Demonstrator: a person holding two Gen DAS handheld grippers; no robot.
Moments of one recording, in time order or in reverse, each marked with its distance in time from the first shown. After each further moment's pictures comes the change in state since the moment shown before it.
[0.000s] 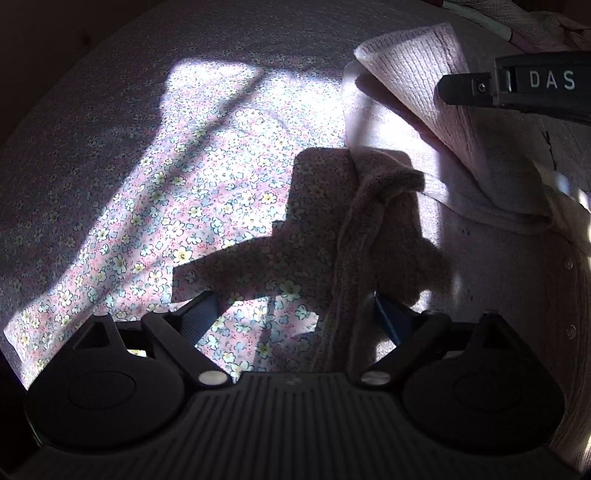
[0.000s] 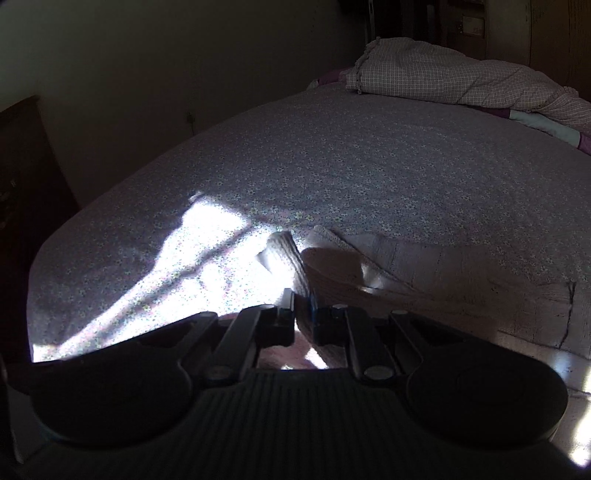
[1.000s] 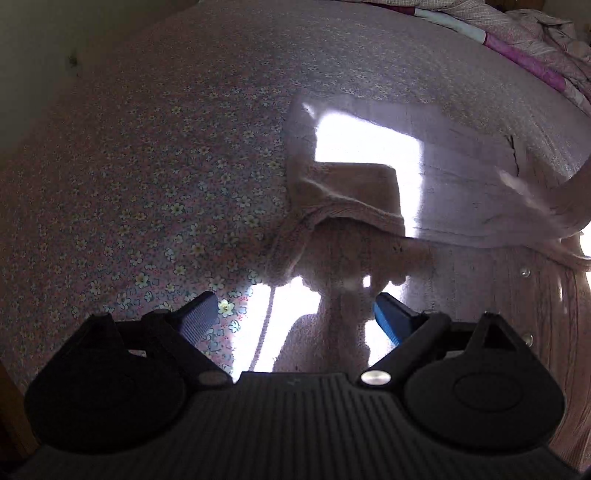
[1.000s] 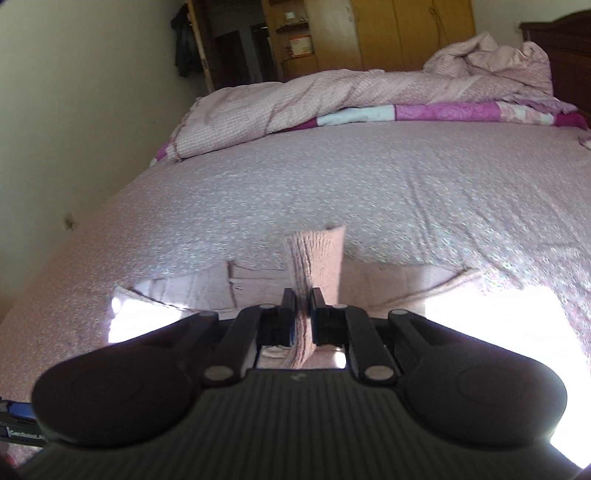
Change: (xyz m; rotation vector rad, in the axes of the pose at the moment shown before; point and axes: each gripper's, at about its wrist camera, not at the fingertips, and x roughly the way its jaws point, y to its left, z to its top) left arm -0.022 -0.041 0.008 0.058 -0.045 -0.018; right arm -0.125 -0.177 -0.064 0.387 -0.160 -0.339
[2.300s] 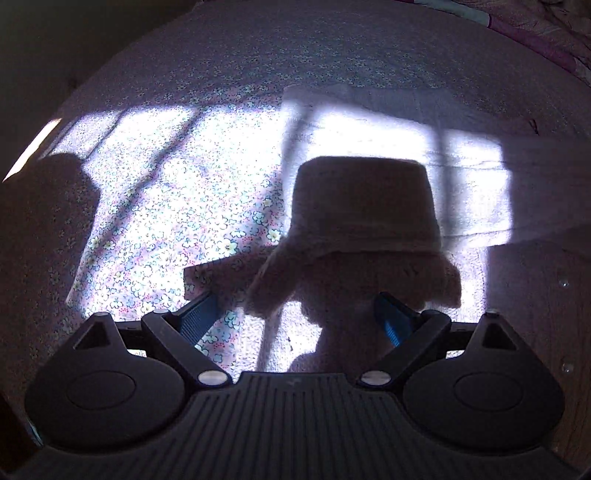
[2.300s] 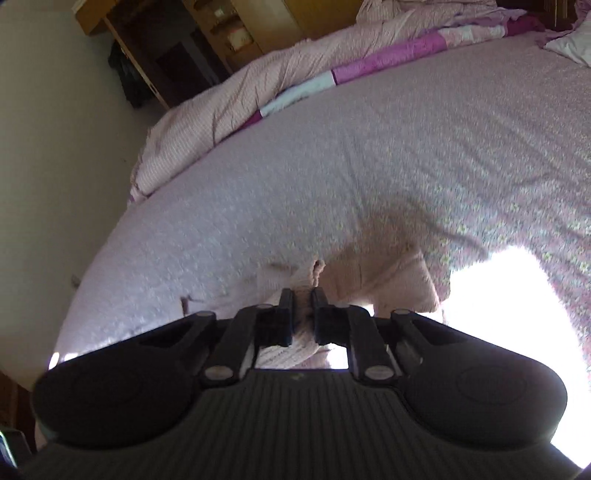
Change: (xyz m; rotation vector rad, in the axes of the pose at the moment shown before) left arm 0.071 -0.009 0.018 0.057 -0.011 0.076; right arm 0.014 -0.100 0.030 0.289 0.051 0.054
